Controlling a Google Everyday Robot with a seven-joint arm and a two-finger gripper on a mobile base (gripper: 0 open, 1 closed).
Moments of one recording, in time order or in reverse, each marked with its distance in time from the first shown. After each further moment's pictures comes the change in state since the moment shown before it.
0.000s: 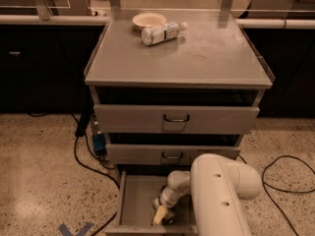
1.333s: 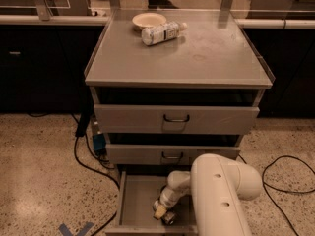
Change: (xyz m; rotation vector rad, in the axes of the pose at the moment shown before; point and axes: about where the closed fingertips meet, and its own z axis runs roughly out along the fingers) arm 0.000 0.000 0.000 0.000 0.000 0.000
